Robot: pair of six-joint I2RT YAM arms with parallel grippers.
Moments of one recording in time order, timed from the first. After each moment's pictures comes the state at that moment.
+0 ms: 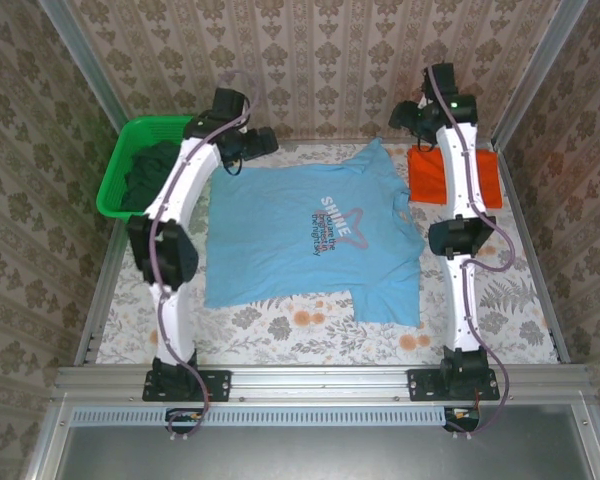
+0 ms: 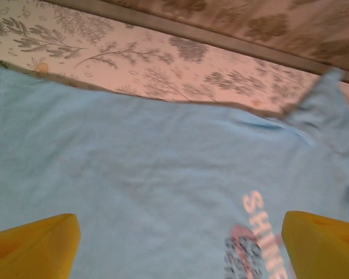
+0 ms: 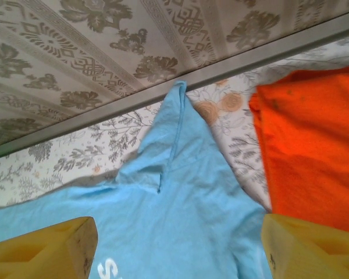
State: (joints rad) left arm -0.34 2.03 2.08 -0.92 0.09 -0.47; right arm 0.01 2.57 3.11 -1.39 -0.06 0.41
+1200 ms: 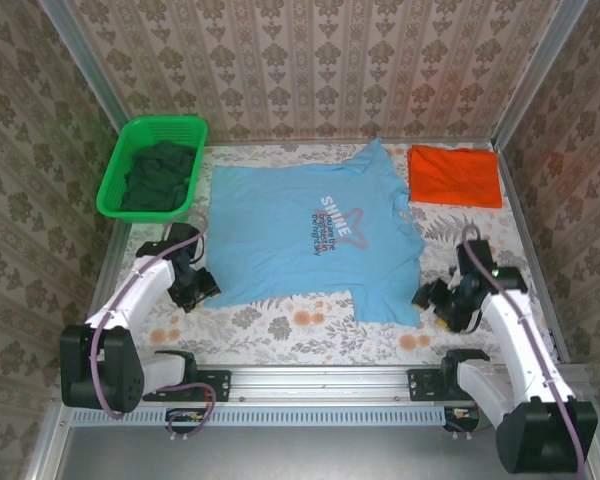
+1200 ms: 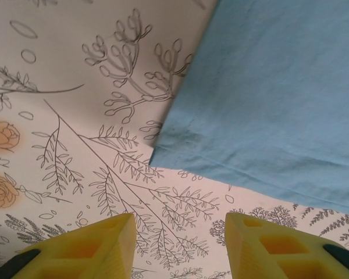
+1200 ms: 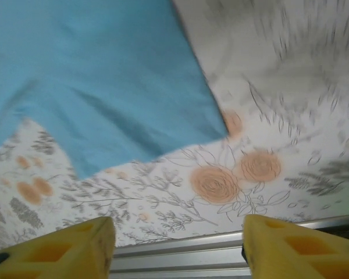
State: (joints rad) left arm -0.16 1.22 0.76 -1.02 0.11 -0.67; right arm -0.05 0.86 0.63 -1.19 -0.34 0.62
